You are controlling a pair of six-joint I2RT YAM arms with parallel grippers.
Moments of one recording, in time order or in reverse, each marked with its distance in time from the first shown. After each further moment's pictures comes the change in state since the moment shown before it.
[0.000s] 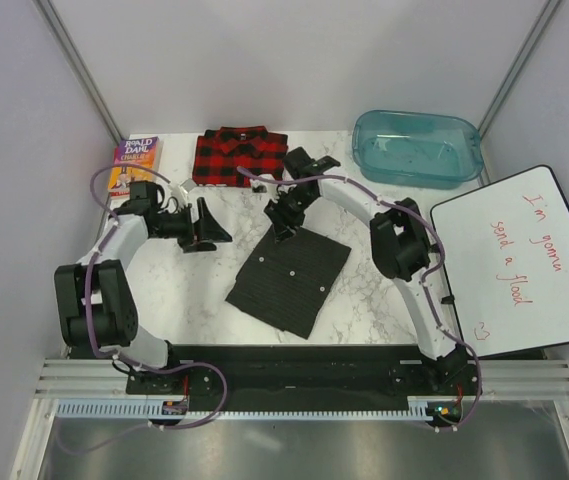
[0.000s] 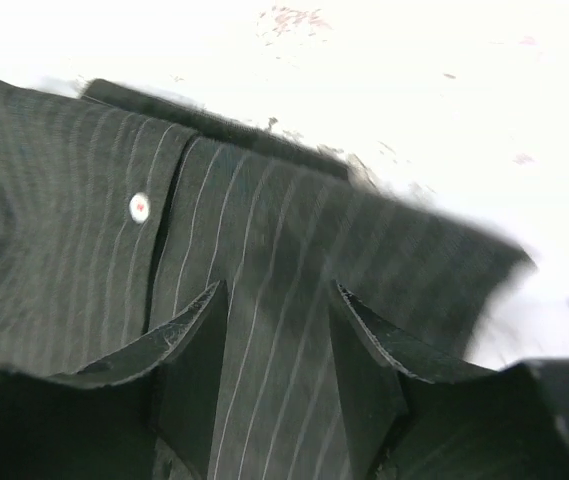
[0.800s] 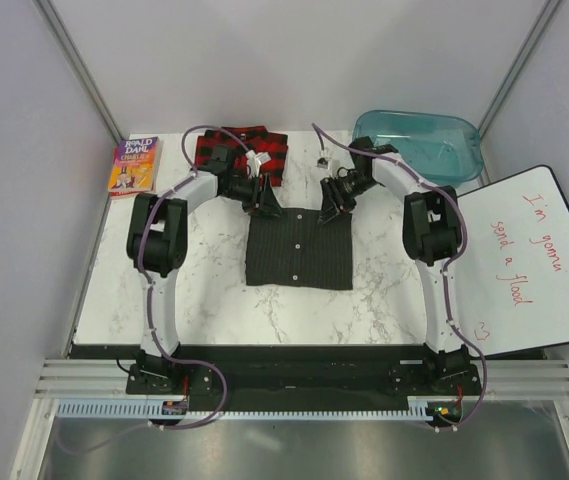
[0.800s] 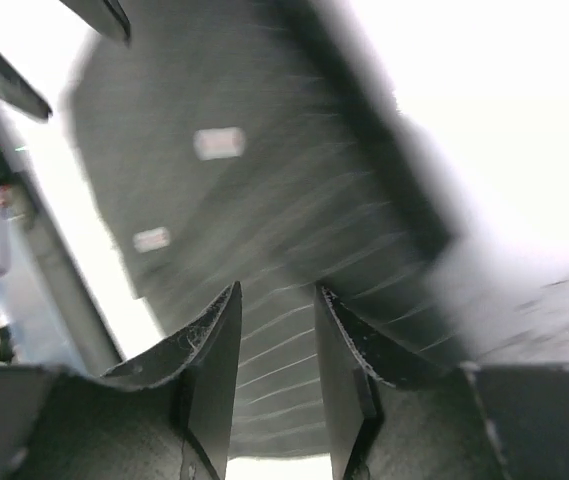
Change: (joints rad) left arm -0.344 0.630 0.612 0.135 0.026 -0.045; right arm -0.341 -0.051 -0.103 -0.050 -0.189 0.275
